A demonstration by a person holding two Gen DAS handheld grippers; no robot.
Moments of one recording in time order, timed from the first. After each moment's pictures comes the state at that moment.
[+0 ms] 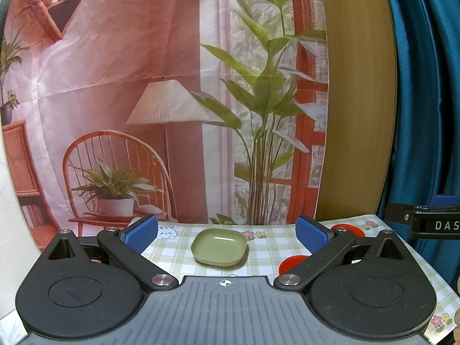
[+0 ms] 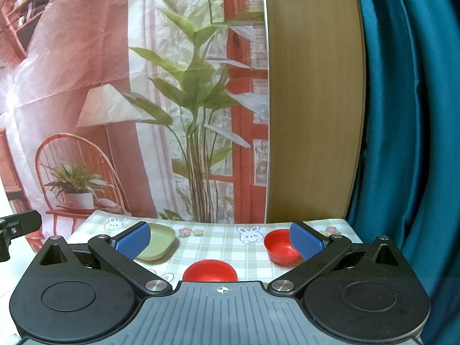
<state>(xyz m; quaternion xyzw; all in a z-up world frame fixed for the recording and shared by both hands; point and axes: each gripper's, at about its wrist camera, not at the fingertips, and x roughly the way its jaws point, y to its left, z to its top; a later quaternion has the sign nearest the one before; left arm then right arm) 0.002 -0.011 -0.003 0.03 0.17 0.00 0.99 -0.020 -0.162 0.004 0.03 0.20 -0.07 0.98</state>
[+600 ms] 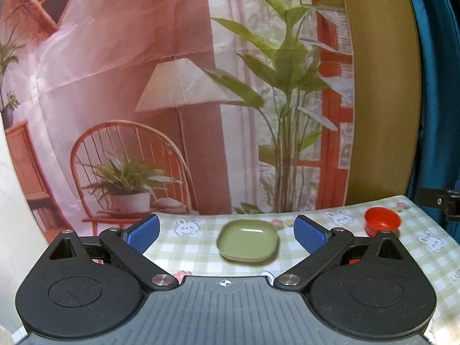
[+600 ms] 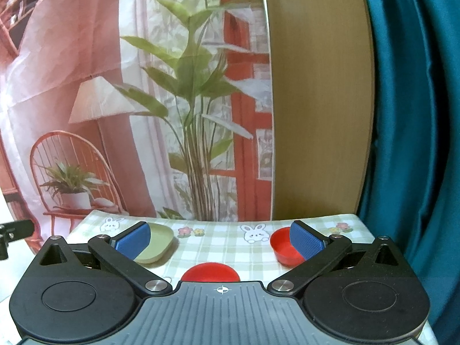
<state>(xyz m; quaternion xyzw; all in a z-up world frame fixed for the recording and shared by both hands) 0.064 0.019 -0.023 0.06 0.20 0.03 0.98 0.032 -0.176 -0.029 0.04 0.20 -0.06 0.98</state>
